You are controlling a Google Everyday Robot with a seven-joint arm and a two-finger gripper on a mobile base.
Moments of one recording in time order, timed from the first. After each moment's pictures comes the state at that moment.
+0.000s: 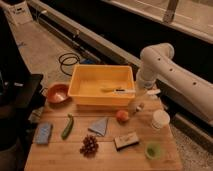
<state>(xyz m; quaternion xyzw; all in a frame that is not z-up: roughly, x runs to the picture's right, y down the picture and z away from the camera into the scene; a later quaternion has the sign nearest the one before) 0.184 0.028 0.751 -0.30 -0.06 0.00 0.95</state>
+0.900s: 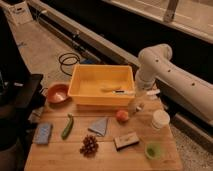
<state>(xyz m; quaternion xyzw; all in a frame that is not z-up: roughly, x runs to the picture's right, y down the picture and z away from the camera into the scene) 0.177 0.035 0.745 -0.29 -0.04 -0.02 0.96</state>
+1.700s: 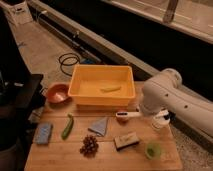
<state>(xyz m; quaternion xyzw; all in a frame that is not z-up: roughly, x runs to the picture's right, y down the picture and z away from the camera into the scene) 0.181 0.137 0.667 -0.26 -0.03 0.00 0.96</state>
